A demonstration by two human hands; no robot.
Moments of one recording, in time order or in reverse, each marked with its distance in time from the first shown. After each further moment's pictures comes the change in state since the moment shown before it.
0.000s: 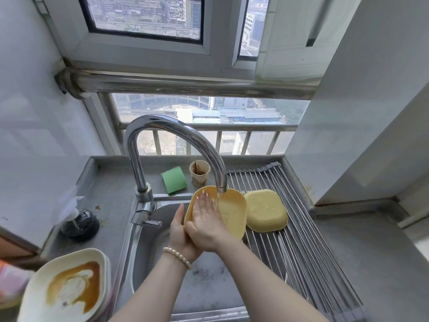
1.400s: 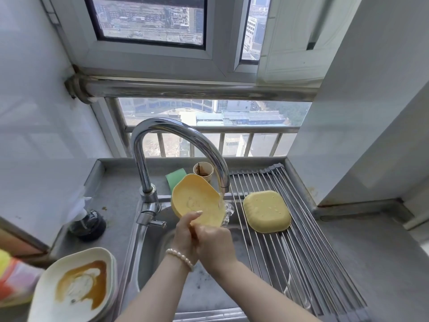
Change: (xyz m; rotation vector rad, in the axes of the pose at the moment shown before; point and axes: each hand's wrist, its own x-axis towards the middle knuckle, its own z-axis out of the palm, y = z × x) left_hand -0.032 0.005 0.019 0.312 0.145 0.170; right_hand -0.031 0.001 0.032 -0.064 0.833 -0.321
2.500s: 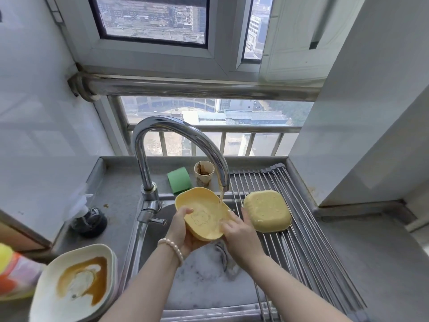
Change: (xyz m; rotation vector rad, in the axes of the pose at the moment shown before) left_hand 0.014 0.012 -0.011 0.216 0.210 -0.263; right_hand -0.023 0.074 -0.003 -0.288 -0.203 -0.079
